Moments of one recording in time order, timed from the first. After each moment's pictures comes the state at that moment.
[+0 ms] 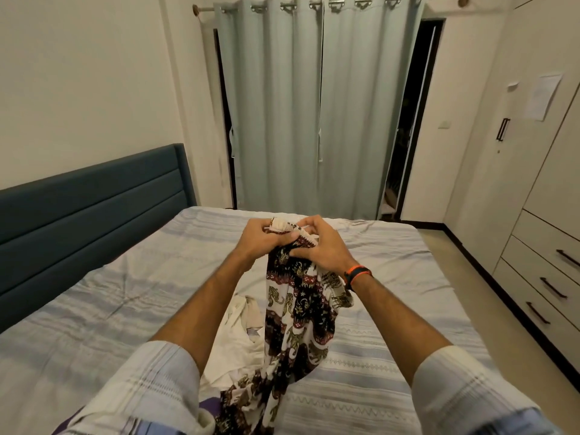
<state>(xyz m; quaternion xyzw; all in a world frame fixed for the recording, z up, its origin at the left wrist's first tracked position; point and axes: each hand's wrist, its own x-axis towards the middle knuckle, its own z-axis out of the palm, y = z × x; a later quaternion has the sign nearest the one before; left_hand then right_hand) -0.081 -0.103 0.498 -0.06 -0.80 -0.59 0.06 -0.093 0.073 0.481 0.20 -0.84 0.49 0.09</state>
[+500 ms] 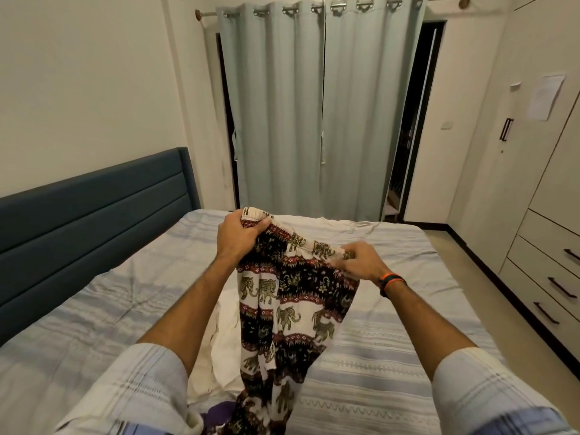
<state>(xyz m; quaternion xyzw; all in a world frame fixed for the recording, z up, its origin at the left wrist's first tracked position) -0.090 -0.169 0.498 0.03 -0.84 -0.48 0.25 -0.111 0.107 0.446 0.10 -0.91 0.40 0.03</state>
